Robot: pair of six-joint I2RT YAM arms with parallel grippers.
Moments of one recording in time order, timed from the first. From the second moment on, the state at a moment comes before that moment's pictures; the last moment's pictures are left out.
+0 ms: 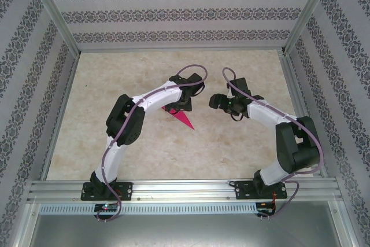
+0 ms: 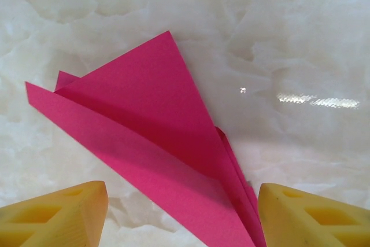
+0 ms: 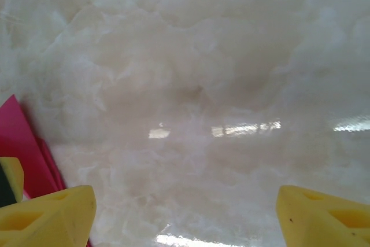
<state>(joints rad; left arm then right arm) -0.73 2.21 1.82 -1.06 -0.27 -0.83 0.27 1.55 0.87 -0.29 -0.19 0.50</state>
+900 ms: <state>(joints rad) -0.73 2.20 1.76 -1.08 -0.28 -0.86 0.27 1.58 0.87 -0.29 -0.19 0.51</state>
